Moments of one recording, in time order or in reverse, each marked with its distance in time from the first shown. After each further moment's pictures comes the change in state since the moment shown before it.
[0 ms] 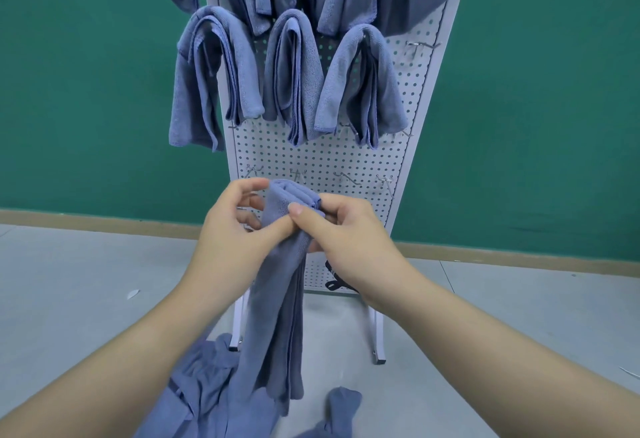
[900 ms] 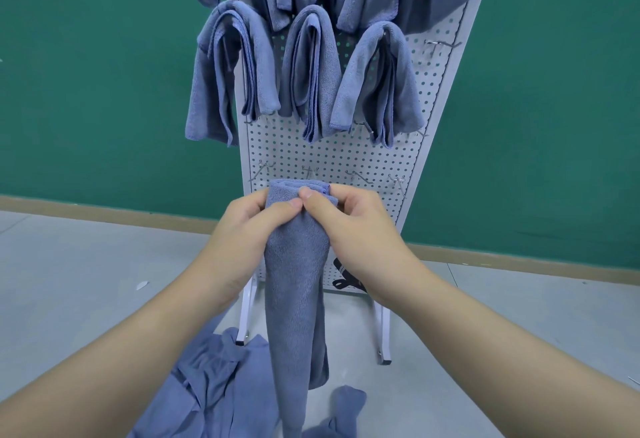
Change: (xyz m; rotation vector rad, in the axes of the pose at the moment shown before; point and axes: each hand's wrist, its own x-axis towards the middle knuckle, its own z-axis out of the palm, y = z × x) left_hand -0.002 0.011 -0.008 -0.303 -0.280 -0.088; right_hand 0.000 -0.009 0.006 0.055 -0.009 0.006
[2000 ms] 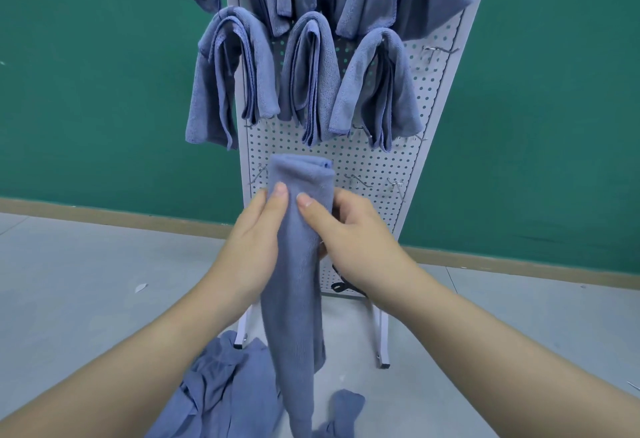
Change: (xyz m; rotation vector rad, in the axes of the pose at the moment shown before) left_hand 0.001 -0.012 0.012 0.120 0.202 0.006; right_hand -0.003 -0.005 0.001 -0.151 -0.033 -0.060
